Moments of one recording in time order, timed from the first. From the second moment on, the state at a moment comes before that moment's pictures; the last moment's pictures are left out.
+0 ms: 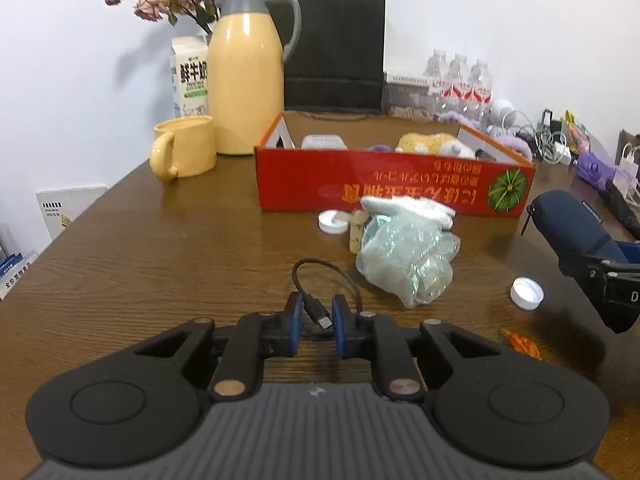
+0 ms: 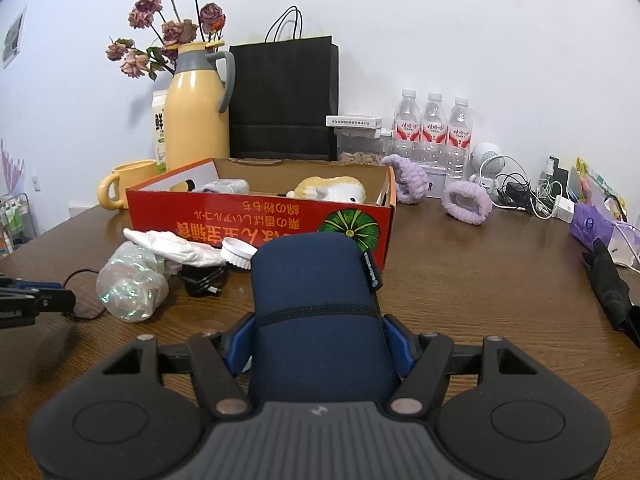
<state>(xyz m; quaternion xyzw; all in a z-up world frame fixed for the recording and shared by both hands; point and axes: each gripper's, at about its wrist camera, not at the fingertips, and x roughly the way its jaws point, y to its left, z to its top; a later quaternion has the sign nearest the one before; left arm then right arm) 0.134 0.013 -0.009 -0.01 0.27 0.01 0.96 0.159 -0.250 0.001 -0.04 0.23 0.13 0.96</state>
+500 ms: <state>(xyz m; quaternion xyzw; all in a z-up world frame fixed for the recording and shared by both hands) 0.146 0.006 0.062 0.00 0.17 -0.01 0.99 0.167 -0.234 0.036 -0.03 0.17 0.17 0.97</state>
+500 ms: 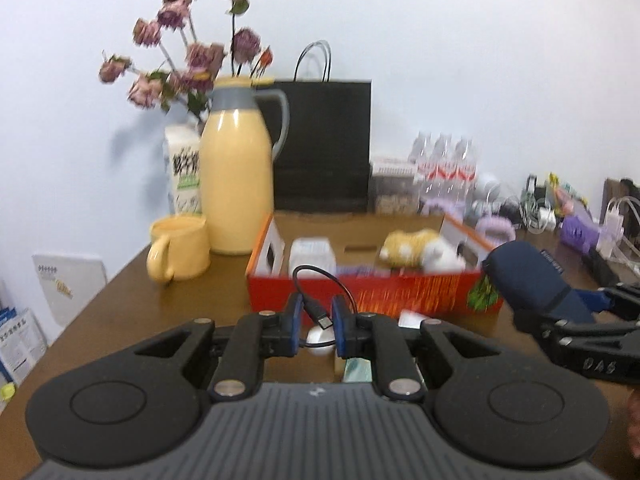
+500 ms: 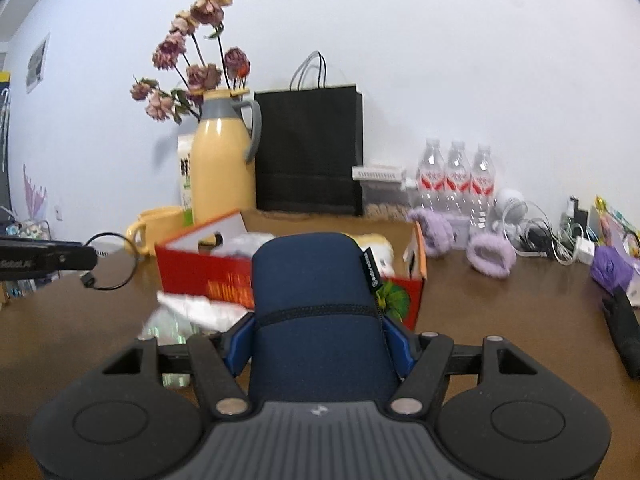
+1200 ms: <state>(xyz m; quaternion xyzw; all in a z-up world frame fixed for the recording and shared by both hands) 0.332 0.001 0.075 -0.06 0.19 -0.01 0.98 0.335 -0.175 0.069 -0.03 0.19 0.19 0.96</state>
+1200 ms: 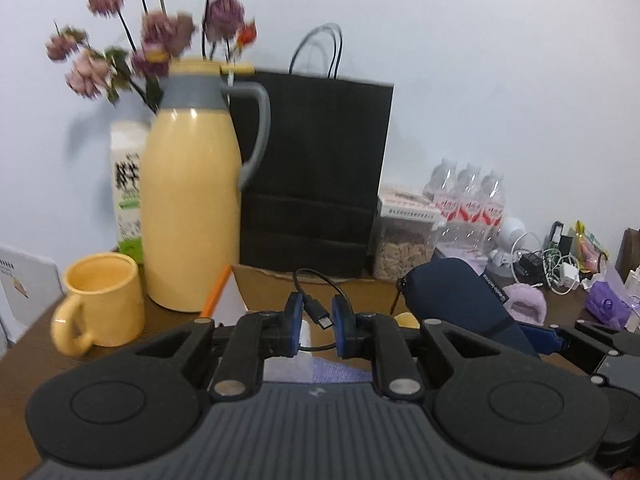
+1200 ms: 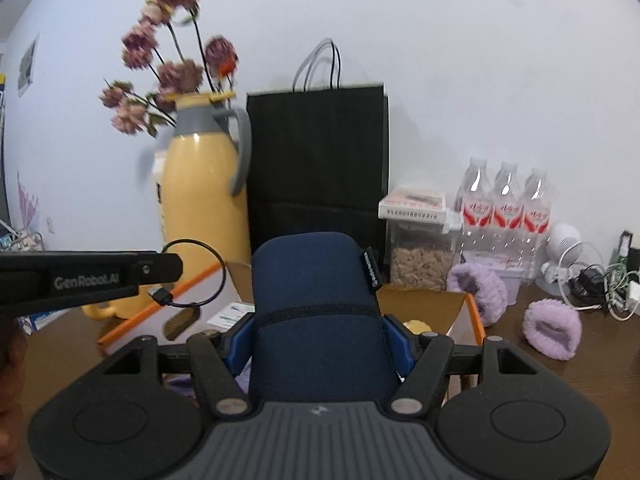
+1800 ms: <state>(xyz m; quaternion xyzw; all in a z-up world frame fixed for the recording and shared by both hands) 0.361 -0.004 0.039 -0.03 0.20 0.00 0.98 0.371 -0.178 0.036 -0.04 0.22 0.16 0.96</state>
